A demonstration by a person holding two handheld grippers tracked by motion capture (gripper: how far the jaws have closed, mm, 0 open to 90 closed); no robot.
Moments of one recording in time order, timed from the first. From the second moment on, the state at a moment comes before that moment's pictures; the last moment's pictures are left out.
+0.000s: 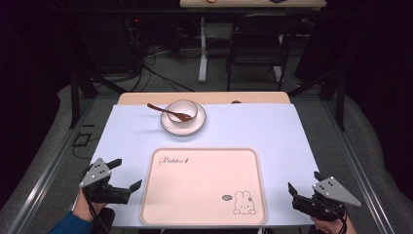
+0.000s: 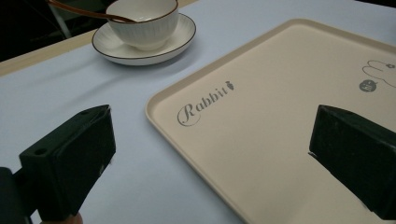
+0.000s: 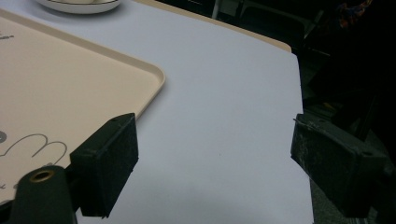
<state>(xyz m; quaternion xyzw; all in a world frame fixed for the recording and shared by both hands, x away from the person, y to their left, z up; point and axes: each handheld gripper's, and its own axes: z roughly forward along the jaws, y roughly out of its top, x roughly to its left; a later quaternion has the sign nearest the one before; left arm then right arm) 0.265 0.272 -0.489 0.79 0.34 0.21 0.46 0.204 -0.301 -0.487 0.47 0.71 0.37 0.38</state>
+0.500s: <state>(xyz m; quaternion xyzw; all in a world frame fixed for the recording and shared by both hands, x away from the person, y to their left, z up) 0.263 0.275 -0.489 0.79 0.34 0.22 0.46 0.208 -0.299 -0.487 0.46 0.71 0.38 0.37</state>
